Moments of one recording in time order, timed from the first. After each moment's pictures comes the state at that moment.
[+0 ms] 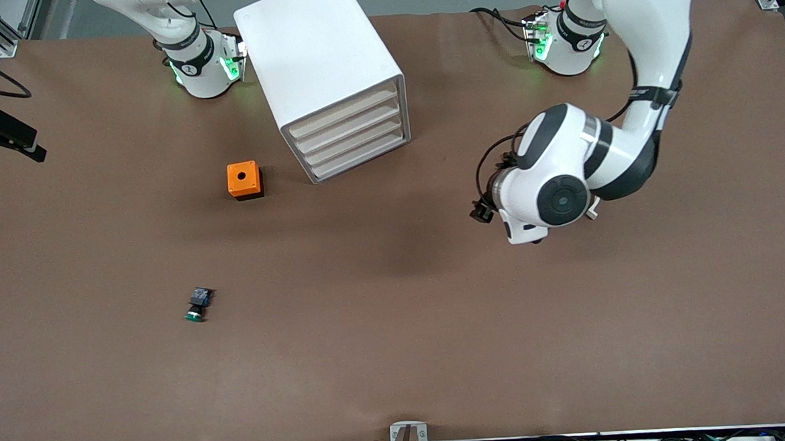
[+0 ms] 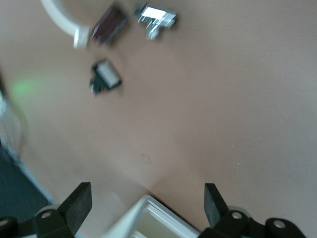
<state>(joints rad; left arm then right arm) -0.27 0.55 -0.29 -1.54 -0.19 1.65 -1.63 -0.05 -0.09 -0.03 -1.63 0.03 1.55 -0.03</state>
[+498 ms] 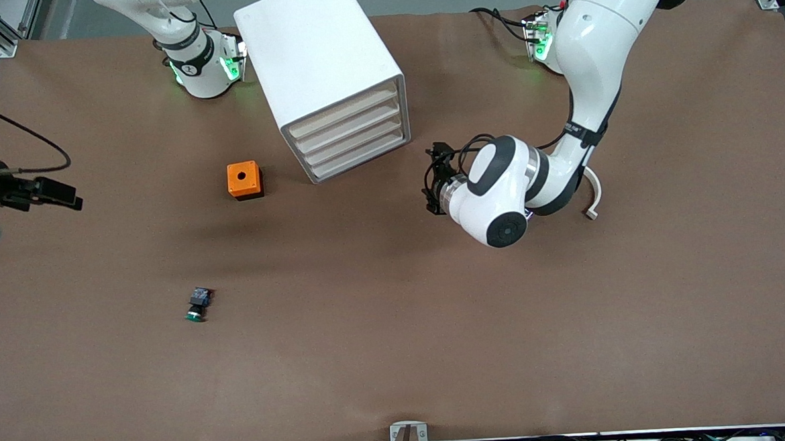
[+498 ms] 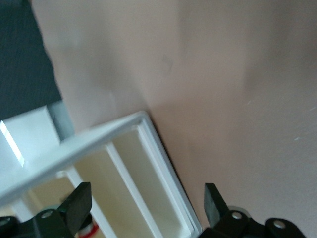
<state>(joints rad) -0.34 0.72 -0.29 -1.50 -0.56 1.71 -2.00 -0.05 0.12 -0.04 -1.61 0.02 1.61 -0.03</state>
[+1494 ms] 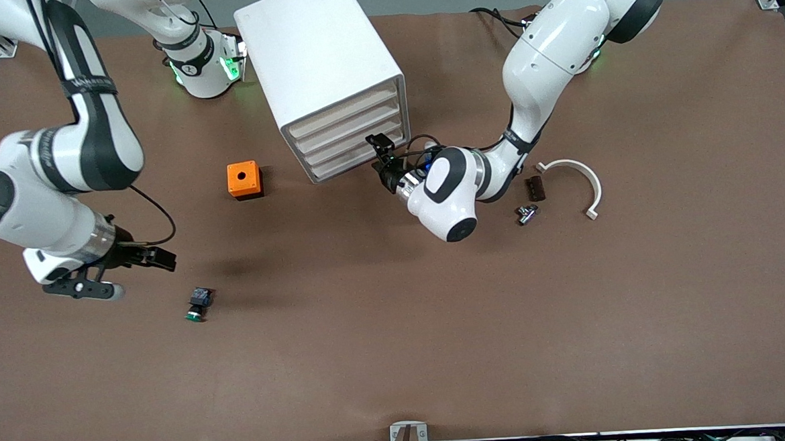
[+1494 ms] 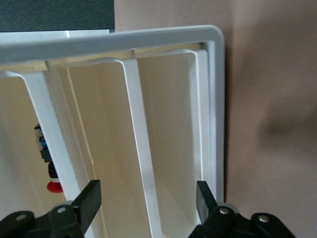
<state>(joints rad) -0.50 0.90 -0.29 -1.49 -0.90 1.79 -2.26 0.08 0.30 -0.03 -1.89 0.03 2.22 0.19</state>
